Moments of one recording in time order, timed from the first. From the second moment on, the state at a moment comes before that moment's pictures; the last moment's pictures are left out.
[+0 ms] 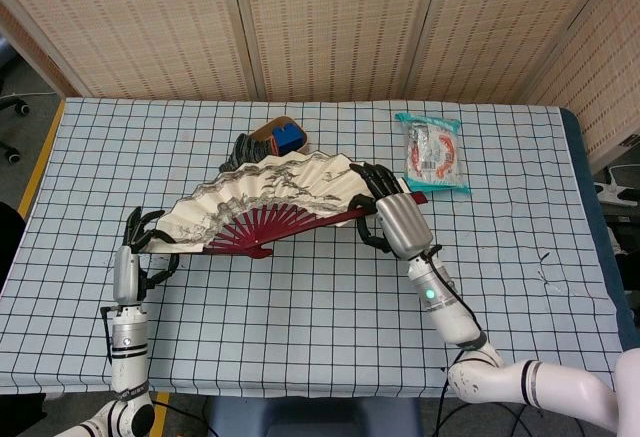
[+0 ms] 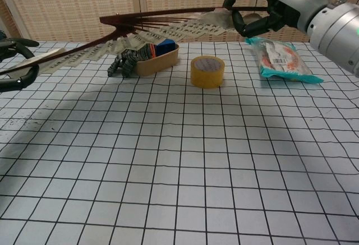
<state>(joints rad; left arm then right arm) -0.35 -1.85 -0.29 -1.06 1.39 1.50 -0.55 0.69 -1.54 0.28 -1.59 -1.27 1.20 -0.07</state>
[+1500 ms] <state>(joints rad) -0.28 -1.96 0.02 -0.66 1.61 1.53 -0.64 0.52 -1.52 0.00 -1.48 -1.37 1.10 -0.20</state>
